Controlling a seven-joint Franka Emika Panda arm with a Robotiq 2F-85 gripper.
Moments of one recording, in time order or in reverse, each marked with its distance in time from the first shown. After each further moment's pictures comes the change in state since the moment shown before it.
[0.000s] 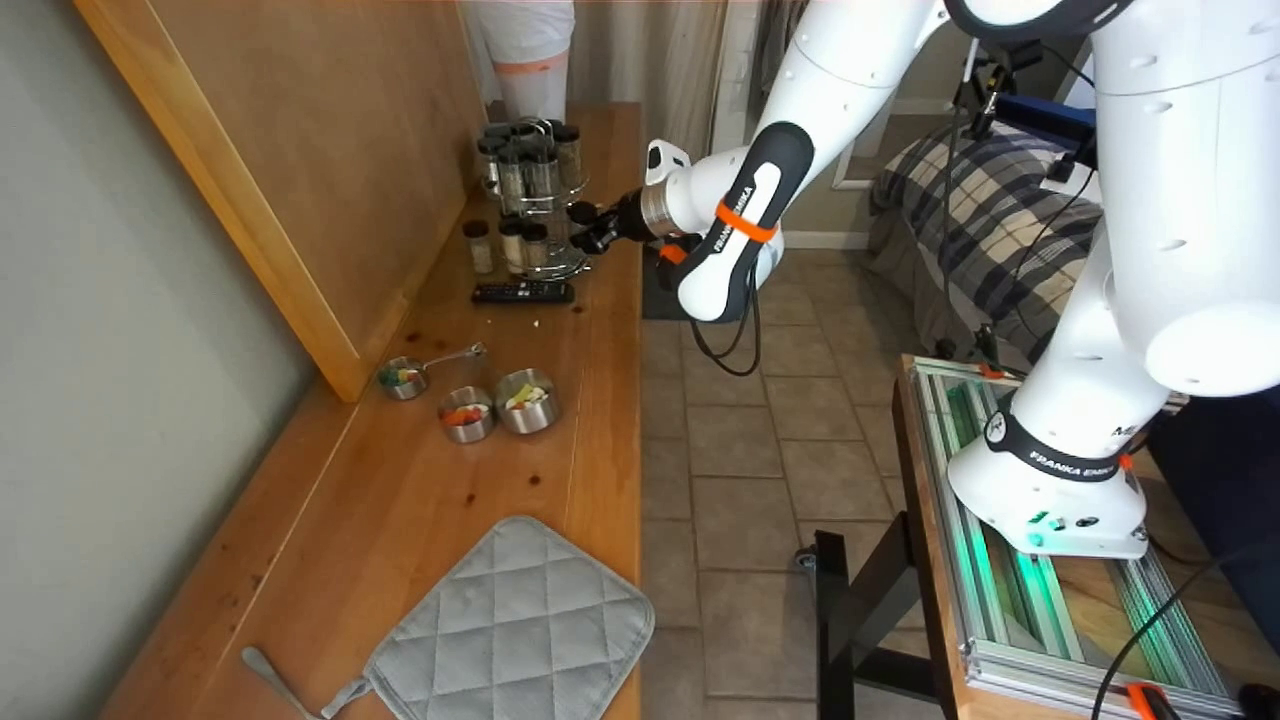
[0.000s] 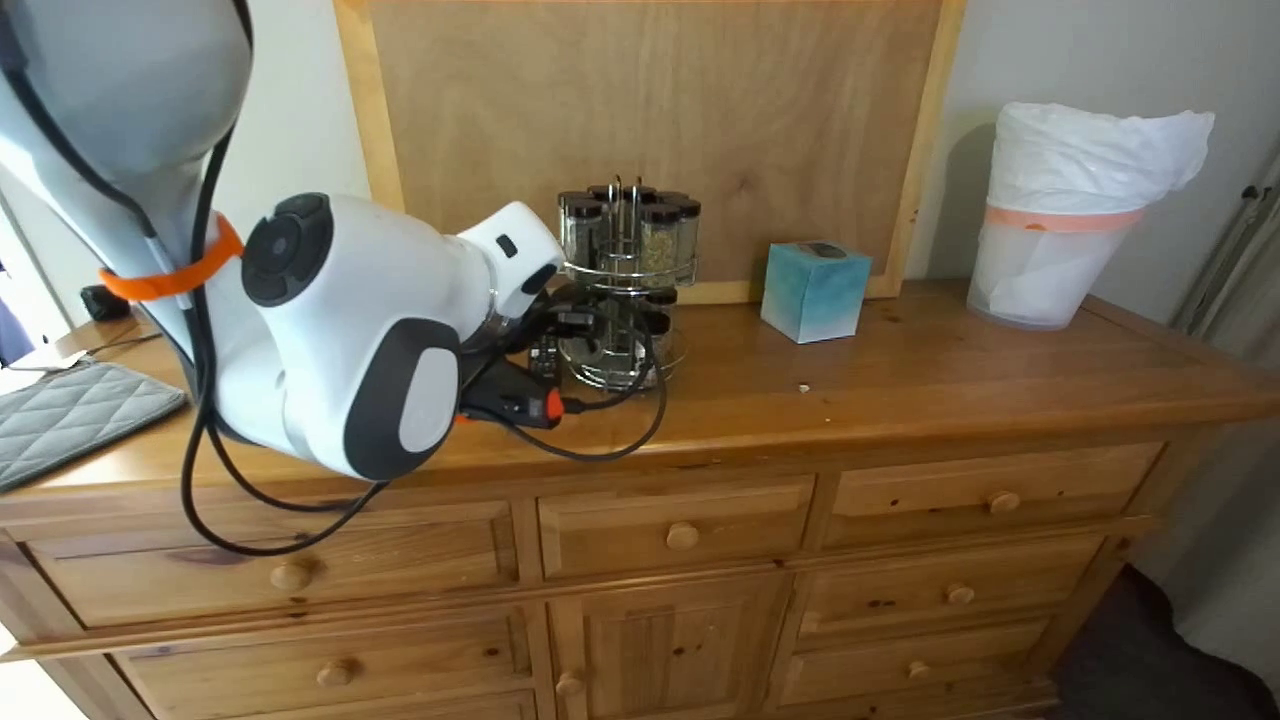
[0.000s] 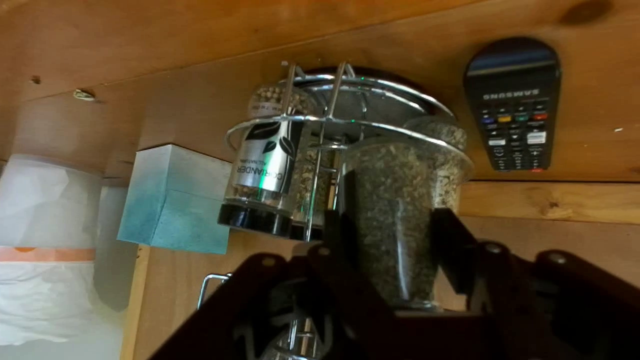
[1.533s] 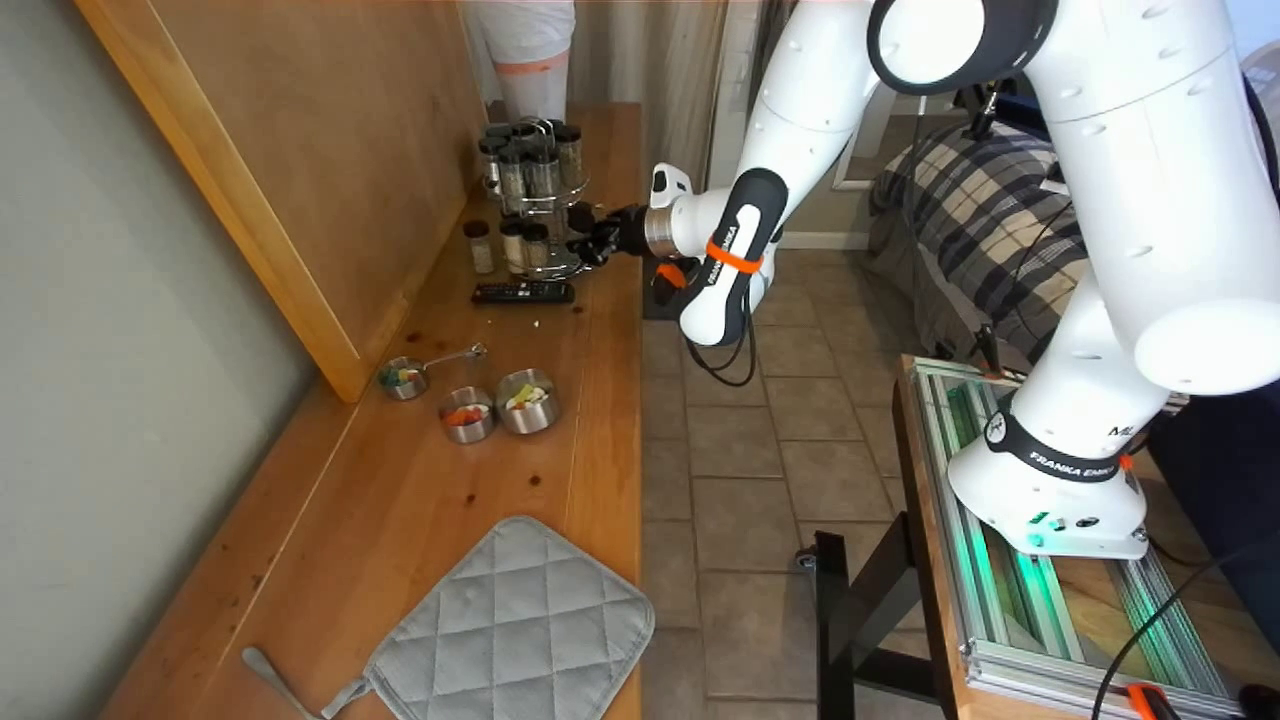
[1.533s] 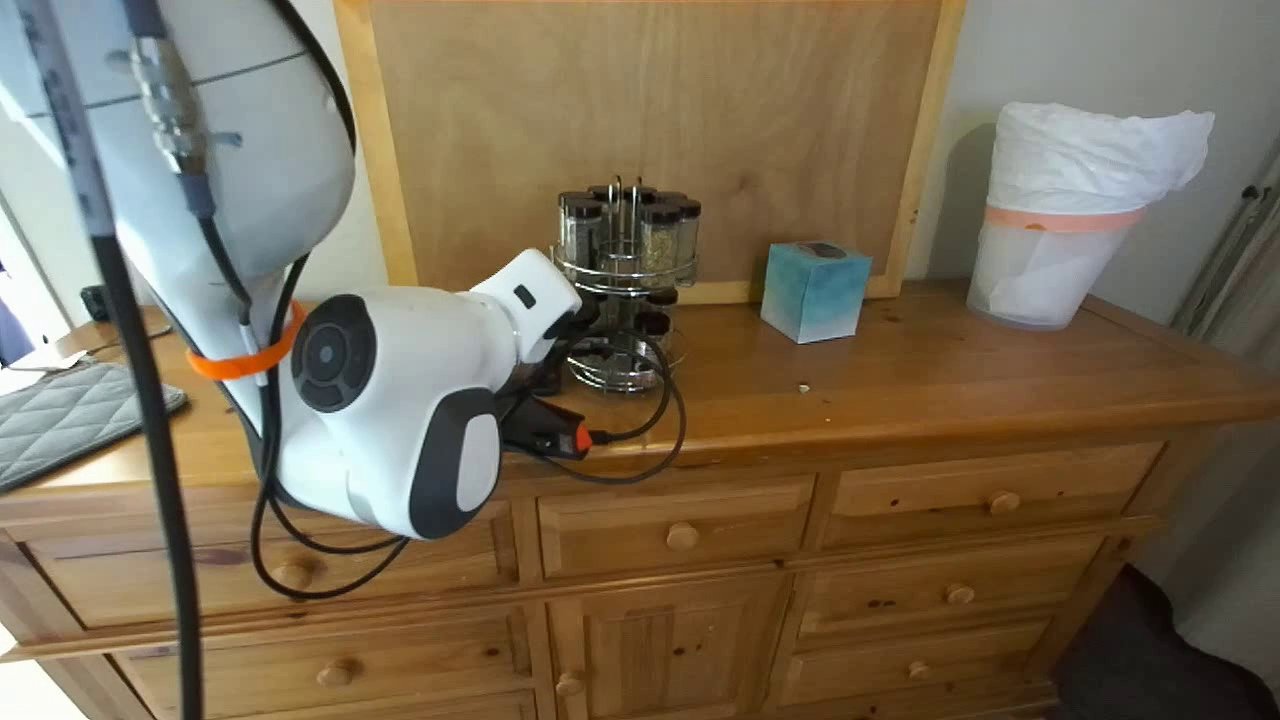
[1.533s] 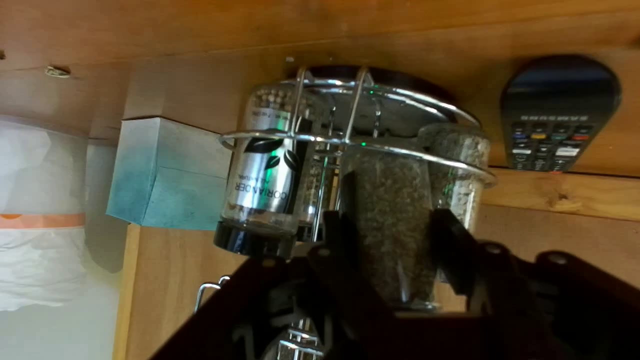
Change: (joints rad) arm -0.064 0.172 0.015 0.097 -0.086 0.217 0.027
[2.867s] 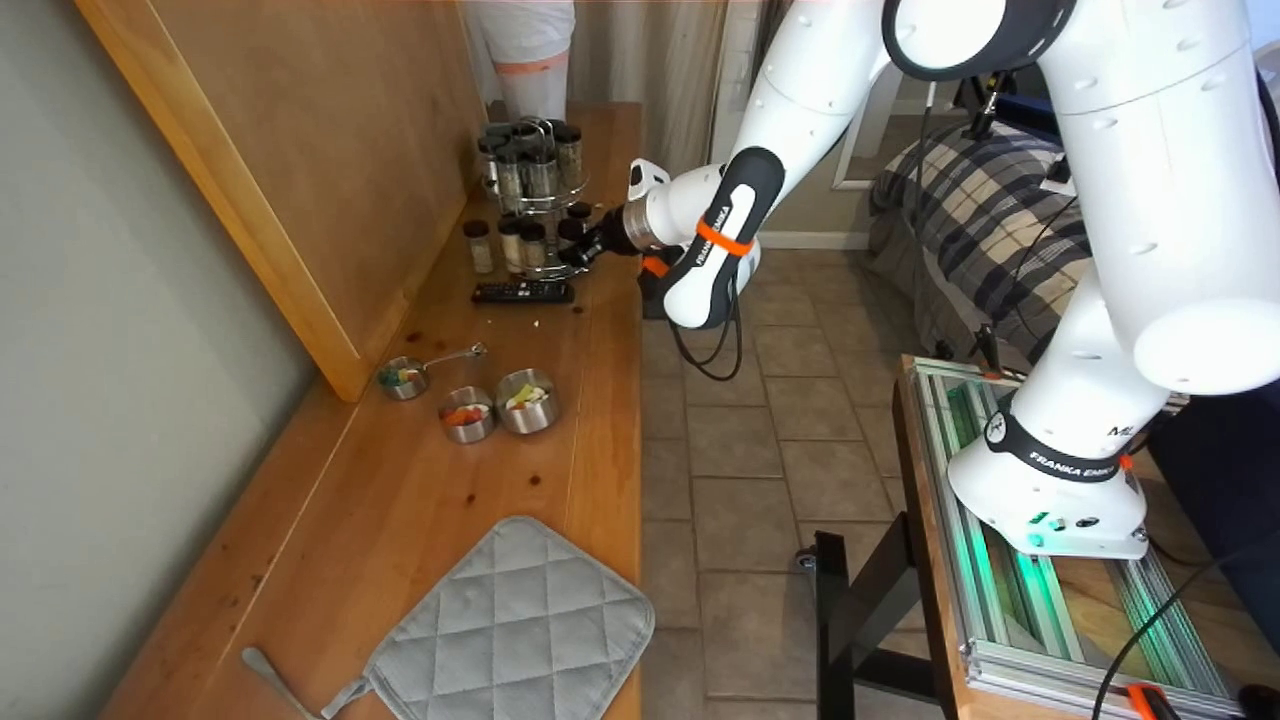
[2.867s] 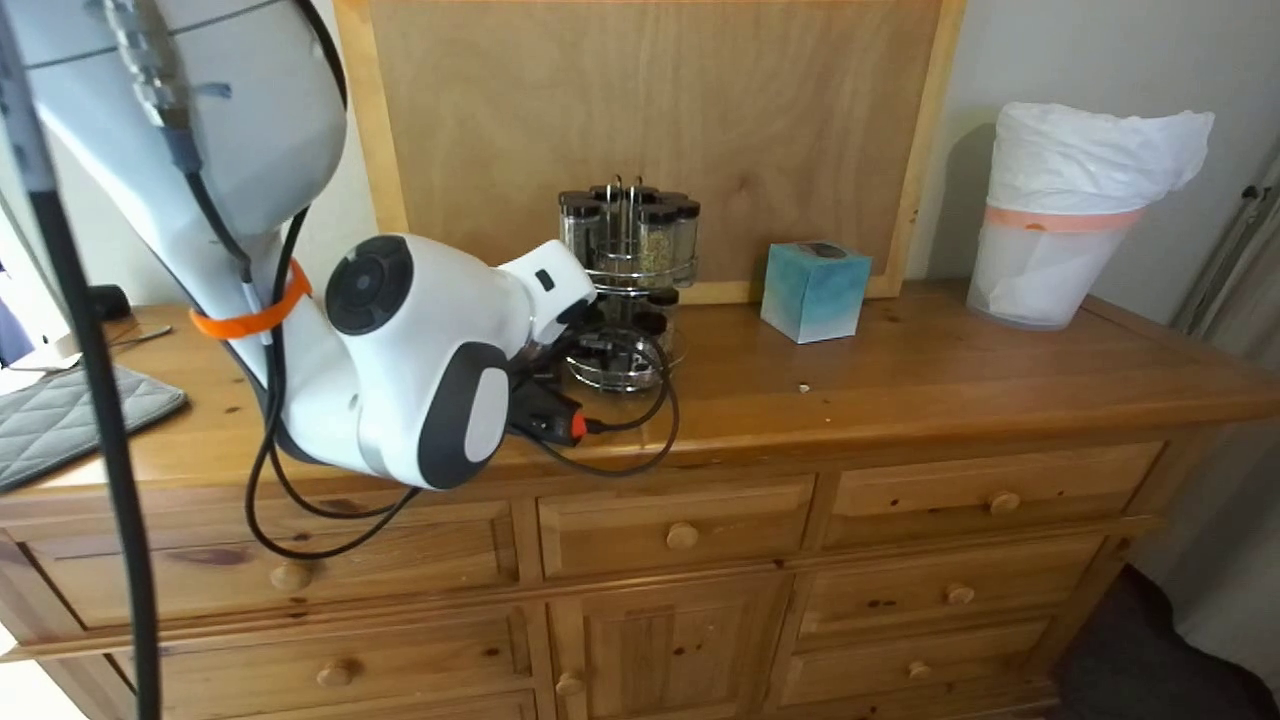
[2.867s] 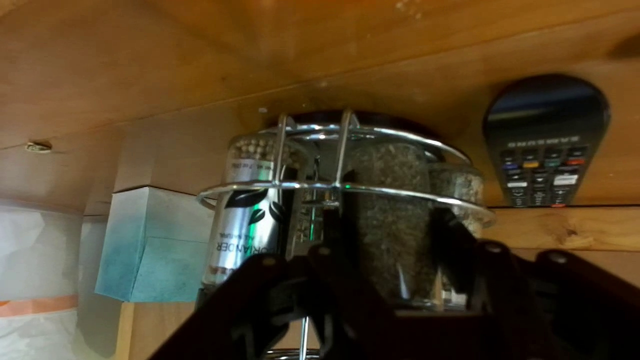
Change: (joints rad) arm -0.007 -0.041 0.023 0.049 0.000 -0.260 0.072
